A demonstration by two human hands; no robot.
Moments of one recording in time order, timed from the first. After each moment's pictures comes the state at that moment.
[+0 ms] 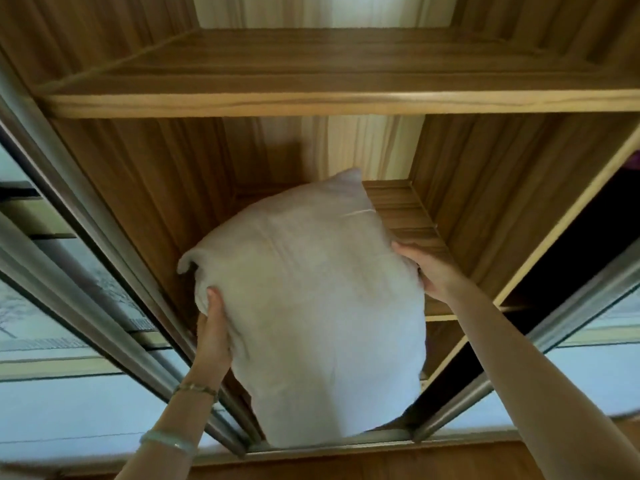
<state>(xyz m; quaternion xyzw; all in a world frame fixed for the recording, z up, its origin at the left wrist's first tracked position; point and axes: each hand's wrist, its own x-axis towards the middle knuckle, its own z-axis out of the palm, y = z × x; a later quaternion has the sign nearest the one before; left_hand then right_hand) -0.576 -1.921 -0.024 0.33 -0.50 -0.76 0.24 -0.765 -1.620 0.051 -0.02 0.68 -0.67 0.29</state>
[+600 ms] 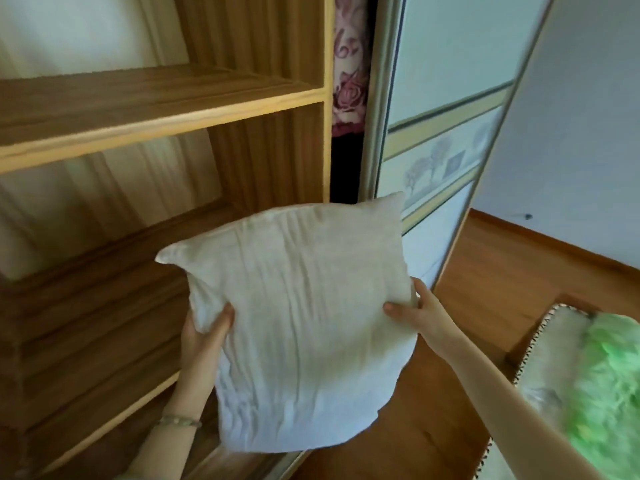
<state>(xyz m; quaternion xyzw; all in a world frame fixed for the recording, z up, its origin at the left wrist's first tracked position) -0.604 -1.788 0.023 -0.07 -0.66 -0.74 0.04 -0.518 -1.448 0.035 0.16 0.68 -0.71 -0.07</state>
